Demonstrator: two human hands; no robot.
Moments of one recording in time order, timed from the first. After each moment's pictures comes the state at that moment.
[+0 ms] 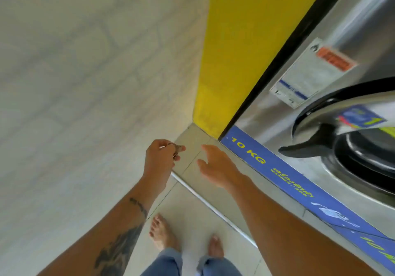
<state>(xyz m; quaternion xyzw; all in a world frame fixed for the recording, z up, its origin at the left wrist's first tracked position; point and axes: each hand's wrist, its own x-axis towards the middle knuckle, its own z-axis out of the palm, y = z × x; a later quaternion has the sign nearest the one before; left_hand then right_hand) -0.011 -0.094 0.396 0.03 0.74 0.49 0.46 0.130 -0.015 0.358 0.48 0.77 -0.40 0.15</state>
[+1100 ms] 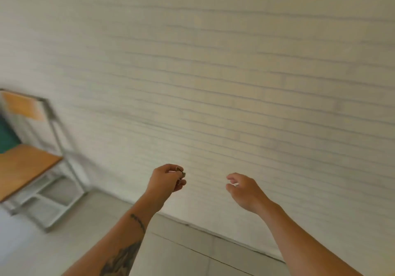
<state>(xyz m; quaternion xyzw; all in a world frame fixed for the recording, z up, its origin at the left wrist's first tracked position) 0.111 -0.829 0.694 -0.23 0.68 0.69 0.01 0.078 -0.591 0.679 -0.04 0.92 -0.35 0.15</state>
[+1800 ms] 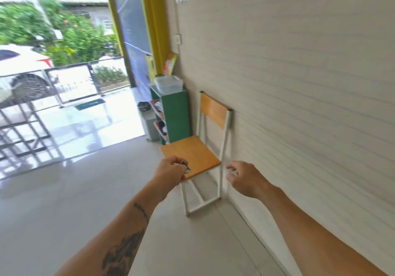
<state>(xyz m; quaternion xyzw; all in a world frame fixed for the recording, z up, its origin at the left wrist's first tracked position) 0.207 -1.362 0.742 -0.49 0.64 0.55 -0.21 0.031 -1.223 0.720 -0.43 0.83 -0.27 0.22</state>
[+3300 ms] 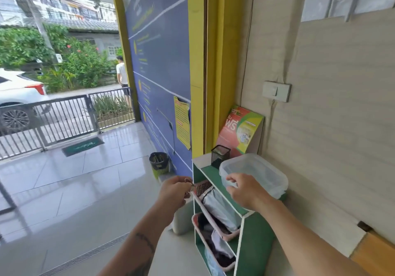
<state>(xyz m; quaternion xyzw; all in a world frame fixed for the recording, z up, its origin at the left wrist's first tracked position) 0.029 -2.371 0.776 -0.45 0.56 0.64 -0.26 -0.149 -2.253 0.769 -0.45 0.84 -0.26 0.17</state>
